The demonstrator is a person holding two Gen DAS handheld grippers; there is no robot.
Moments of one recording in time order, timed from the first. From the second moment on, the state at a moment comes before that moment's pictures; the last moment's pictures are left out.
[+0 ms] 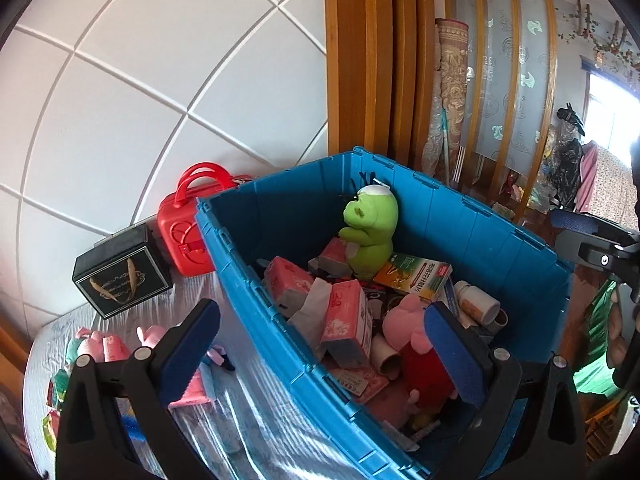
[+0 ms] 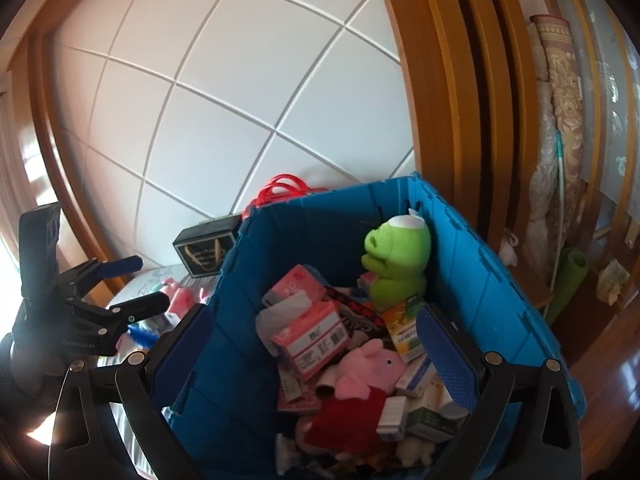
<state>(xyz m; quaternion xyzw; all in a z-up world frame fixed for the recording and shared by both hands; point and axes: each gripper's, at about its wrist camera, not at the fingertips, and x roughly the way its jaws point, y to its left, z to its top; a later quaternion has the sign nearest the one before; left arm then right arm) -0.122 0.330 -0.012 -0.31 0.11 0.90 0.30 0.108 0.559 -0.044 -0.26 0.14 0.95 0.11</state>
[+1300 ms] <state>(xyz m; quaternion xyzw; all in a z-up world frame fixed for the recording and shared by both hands) -0.171 -0.106 -0.197 -0.42 0.09 0.89 0.14 -0.124 0.198 -0.172 -0.38 0.08 0.92 -0.08</state>
